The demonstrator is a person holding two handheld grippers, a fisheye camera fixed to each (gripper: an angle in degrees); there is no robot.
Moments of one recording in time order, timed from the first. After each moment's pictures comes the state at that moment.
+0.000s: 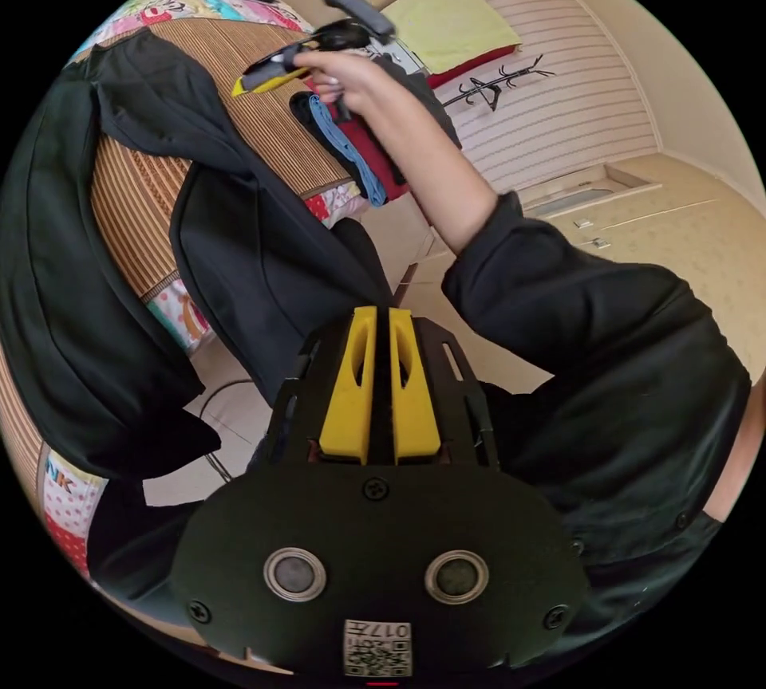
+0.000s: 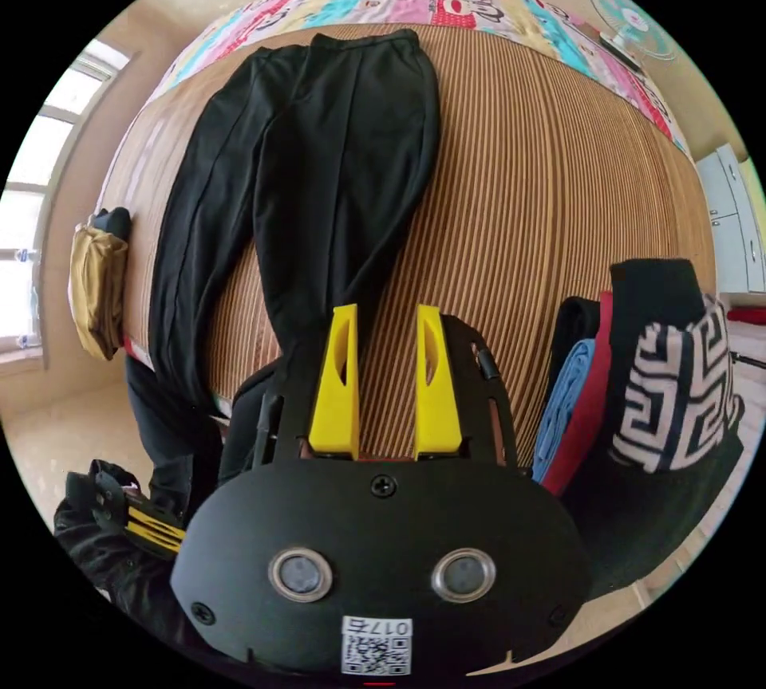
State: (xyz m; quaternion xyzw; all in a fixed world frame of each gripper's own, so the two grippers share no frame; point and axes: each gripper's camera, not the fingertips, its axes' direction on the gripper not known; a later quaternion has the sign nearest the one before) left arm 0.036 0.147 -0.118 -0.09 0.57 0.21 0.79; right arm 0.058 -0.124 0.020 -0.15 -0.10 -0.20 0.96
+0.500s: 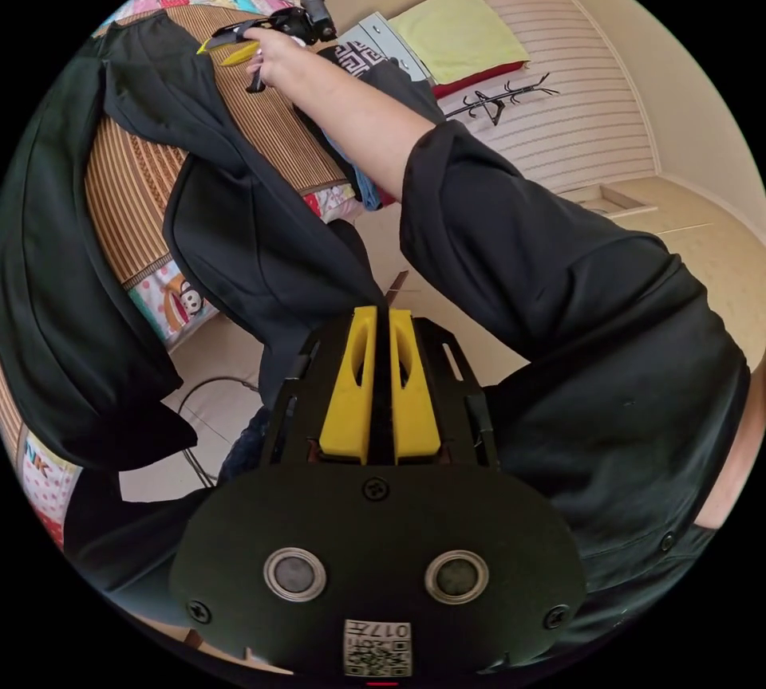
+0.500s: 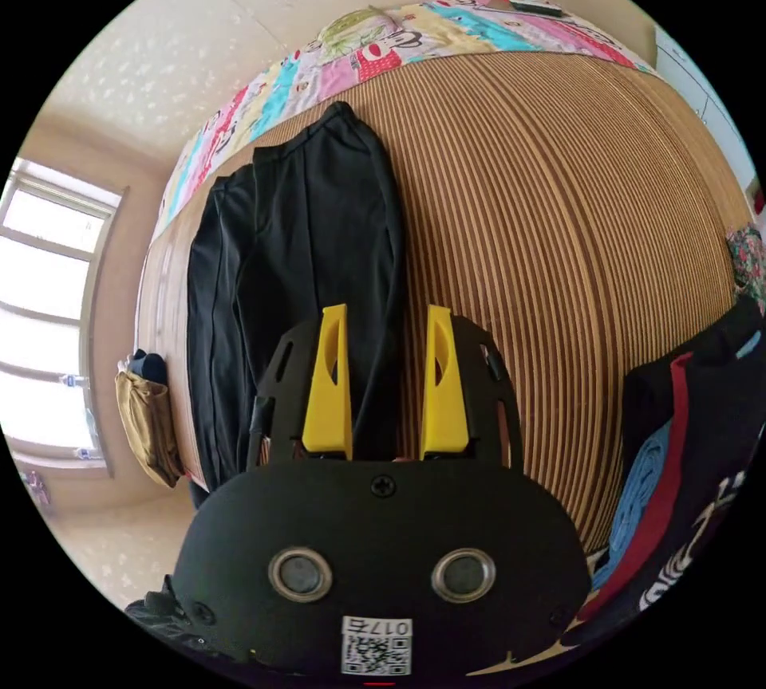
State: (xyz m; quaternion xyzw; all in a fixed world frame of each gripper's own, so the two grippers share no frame) left arm 0.026 0.156 -0.109 -0.10 0.59 0.19 0.78; right arm 0.032 -0.192 0.047 -0.05 -0.20 -0.08 0.98
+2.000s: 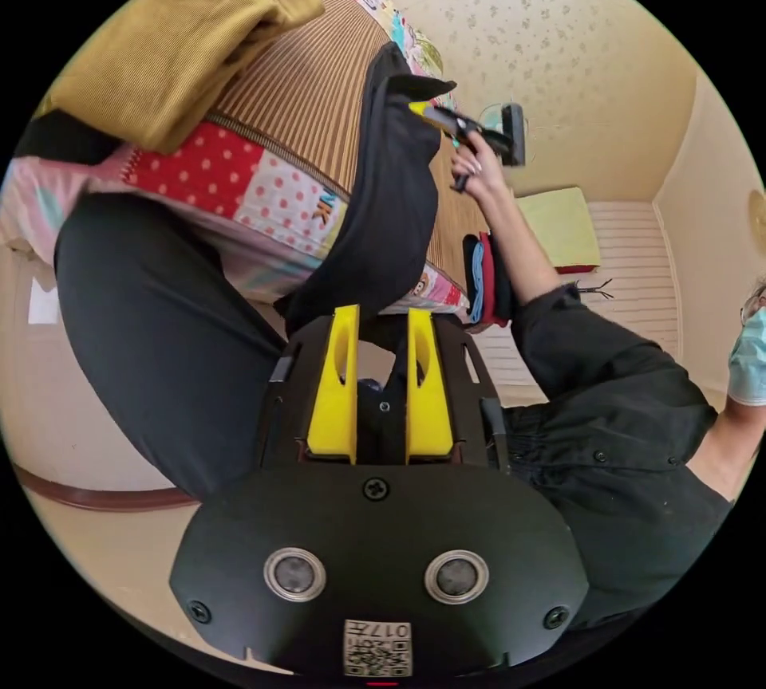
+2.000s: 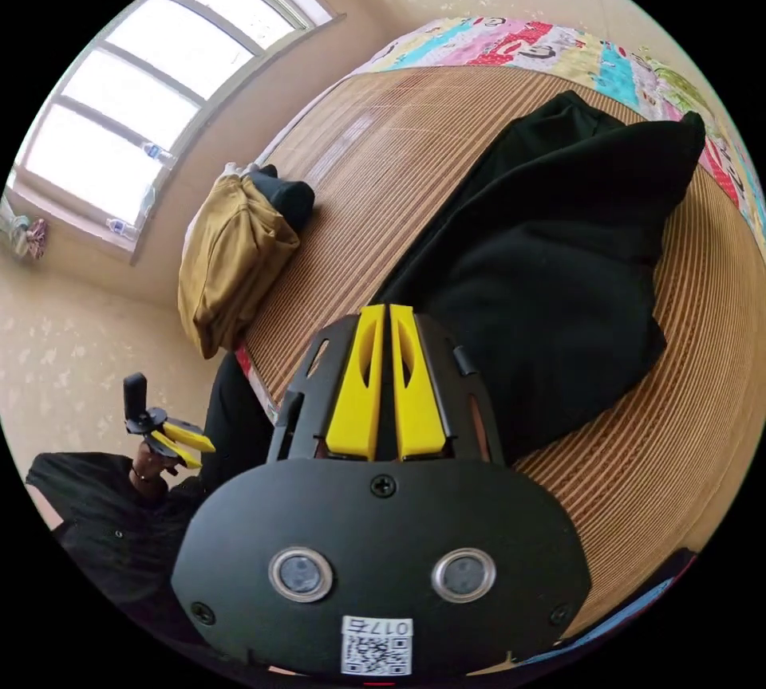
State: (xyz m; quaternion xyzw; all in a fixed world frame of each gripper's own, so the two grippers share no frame) left arm -0.329 0.323 -0.014 -0.02 0.54 -0.16 0.83; right arm -0.157 -0.057 0.018 -0.06 -0.32 -0.40 0.85
